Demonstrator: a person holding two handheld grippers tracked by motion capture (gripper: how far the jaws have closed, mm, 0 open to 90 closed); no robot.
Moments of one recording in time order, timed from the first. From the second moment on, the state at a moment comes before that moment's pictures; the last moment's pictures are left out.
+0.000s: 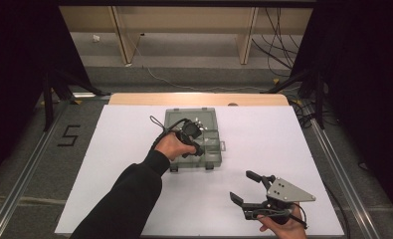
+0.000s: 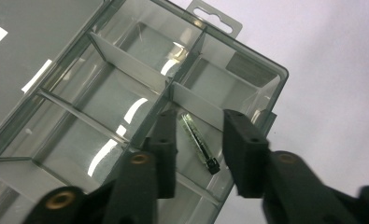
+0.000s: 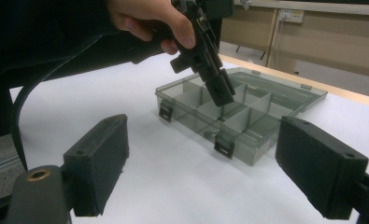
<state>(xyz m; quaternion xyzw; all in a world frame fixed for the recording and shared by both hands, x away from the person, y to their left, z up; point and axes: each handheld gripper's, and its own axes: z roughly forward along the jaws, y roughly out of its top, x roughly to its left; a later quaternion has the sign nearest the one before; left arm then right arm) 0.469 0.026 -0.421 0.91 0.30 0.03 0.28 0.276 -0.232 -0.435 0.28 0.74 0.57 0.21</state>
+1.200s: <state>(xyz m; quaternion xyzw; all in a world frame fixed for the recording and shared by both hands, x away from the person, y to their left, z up) 0.443 0.055 -0.415 0.86 0.29 0.09 0.42 0.274 -0.232 -0.435 0.29 0.75 0.56 0.19</state>
